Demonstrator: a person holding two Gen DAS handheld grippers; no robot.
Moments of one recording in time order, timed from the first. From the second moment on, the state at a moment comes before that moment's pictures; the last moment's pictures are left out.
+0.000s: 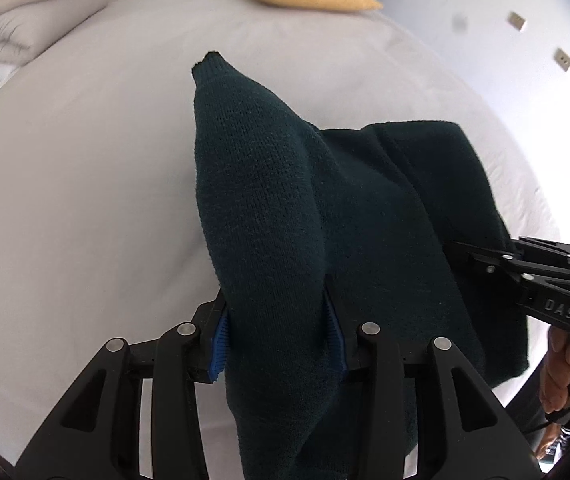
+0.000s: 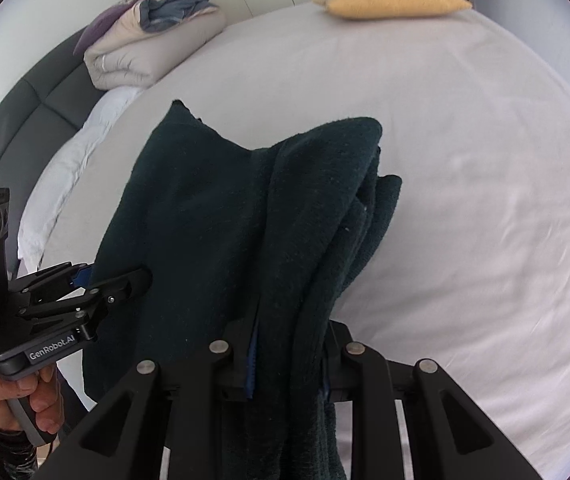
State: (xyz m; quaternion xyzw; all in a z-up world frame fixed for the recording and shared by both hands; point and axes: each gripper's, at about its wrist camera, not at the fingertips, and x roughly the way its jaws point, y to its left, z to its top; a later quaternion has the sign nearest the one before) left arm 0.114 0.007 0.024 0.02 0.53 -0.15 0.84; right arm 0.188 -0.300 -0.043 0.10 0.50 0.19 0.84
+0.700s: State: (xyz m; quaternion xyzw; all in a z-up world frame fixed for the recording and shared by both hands) left arm 0.091 0.034 -0.011 0.01 0.50 -0.13 0.86; right arm 0.171 -0.347 -0.104 0.19 0.51 0.18 0.82
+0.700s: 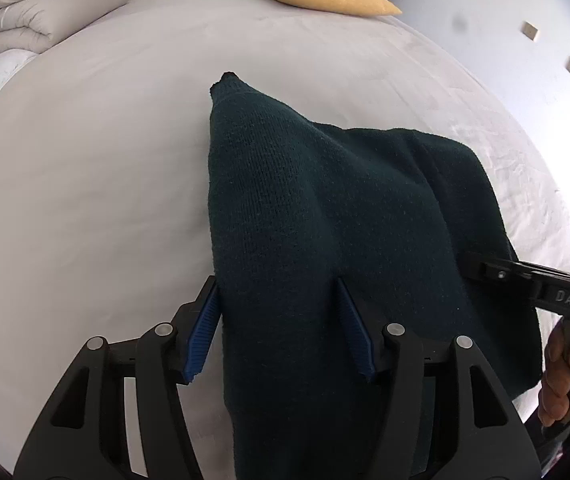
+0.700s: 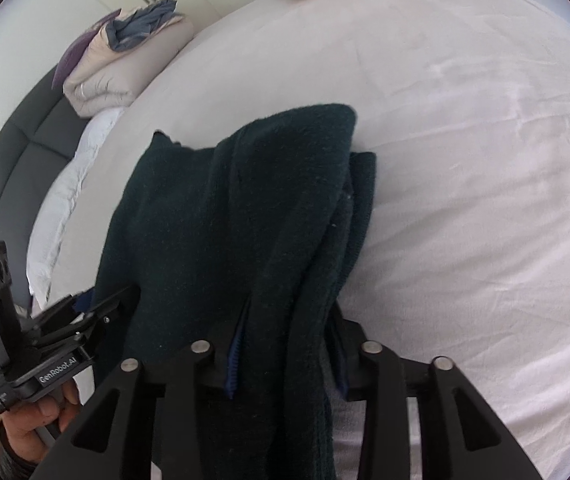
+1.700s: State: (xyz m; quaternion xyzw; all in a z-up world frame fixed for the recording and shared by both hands) left arm -0.126 0.054 0.173 0.07 0.18 0.01 0.98; right arm -0.010 -0.351 0.068 0.08 0.23 0.11 0.96
